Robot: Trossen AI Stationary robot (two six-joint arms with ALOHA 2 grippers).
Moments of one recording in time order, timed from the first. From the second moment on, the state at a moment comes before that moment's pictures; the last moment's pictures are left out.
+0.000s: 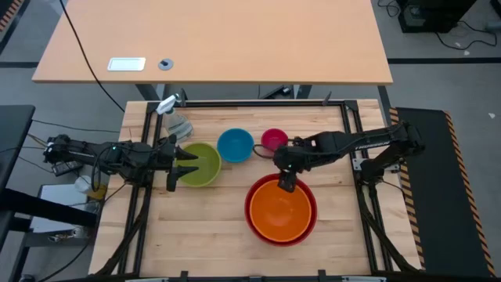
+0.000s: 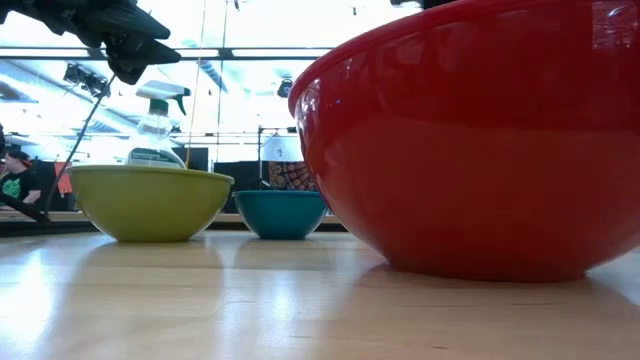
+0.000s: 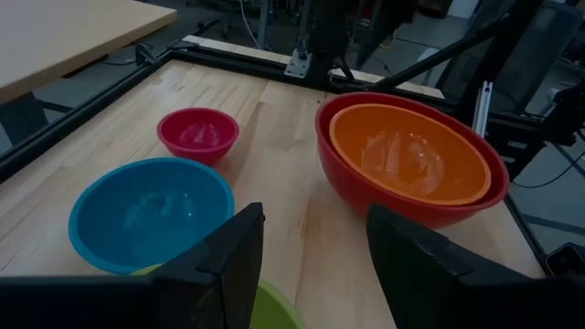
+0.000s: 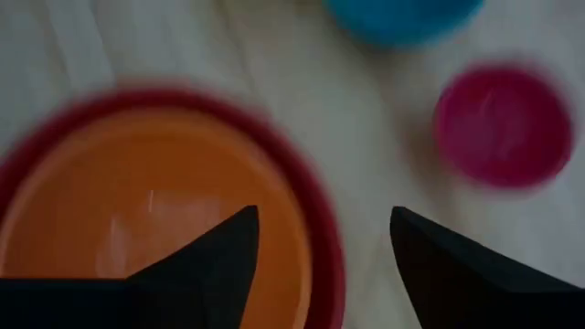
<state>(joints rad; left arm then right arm) -0.19 0.49 0.52 -0.32 -0.27 -0.27 0.12 1.57 1.48 -1.05 0.18 0.48</state>
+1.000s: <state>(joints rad) -0.19 0.48 0.52 -0.32 -0.25 -0.14 0.06 2.28 1.98 -0.56 0.05 -0.38</state>
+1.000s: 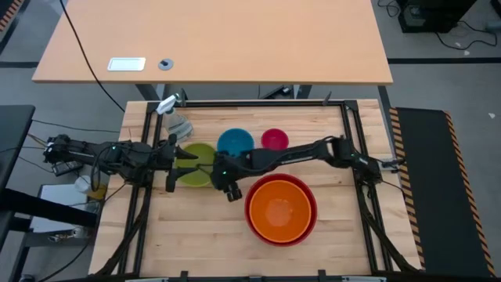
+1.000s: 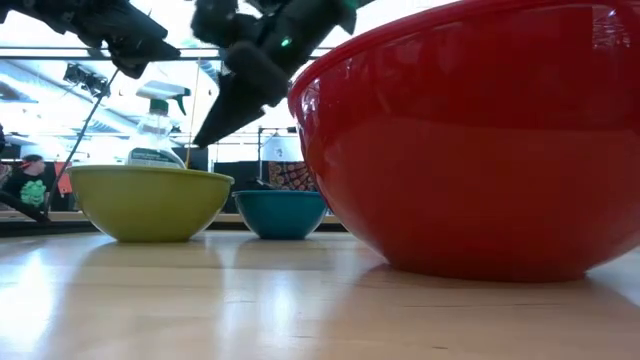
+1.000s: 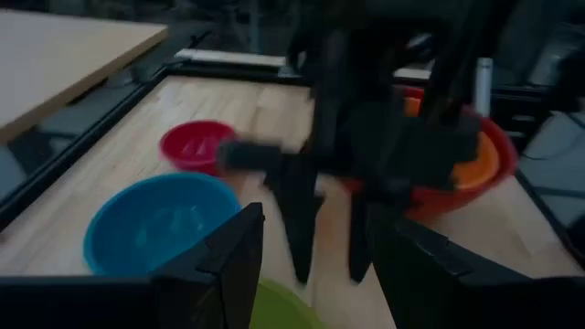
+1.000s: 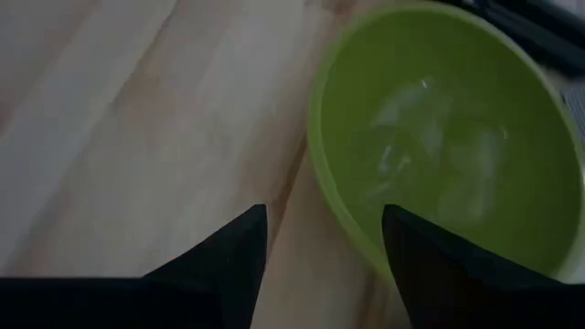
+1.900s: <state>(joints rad) -0.19 0.40 0.52 -0.34 -0.23 -0.13 0.08 2.45 2.10 -0.53 0.21 -0.79</state>
